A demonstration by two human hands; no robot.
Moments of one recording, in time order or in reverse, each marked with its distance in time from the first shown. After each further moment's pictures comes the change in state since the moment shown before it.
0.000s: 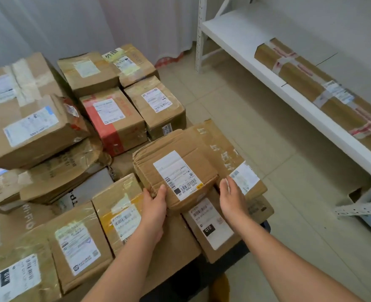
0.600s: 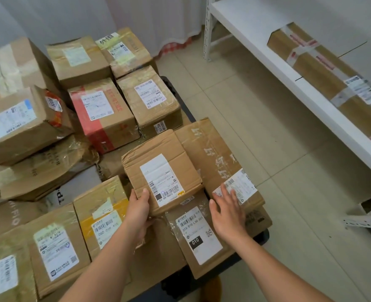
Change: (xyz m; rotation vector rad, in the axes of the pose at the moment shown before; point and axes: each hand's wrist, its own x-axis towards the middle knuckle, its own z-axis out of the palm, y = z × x) left_hand 0.039 0.000 0.022 0.030 0.116 -0.111; right_hand 0.045 0.039 -0.014 -0.558 -0.206 -0.204
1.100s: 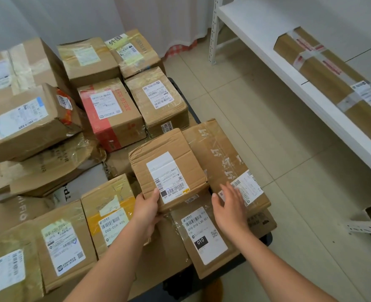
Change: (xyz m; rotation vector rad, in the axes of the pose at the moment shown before) left_hand -0.006 0.003 -0.001 -0.042 0.003 -0.011; right_hand -0.003 -0.025 -0.007 0.137 0.089 0.026
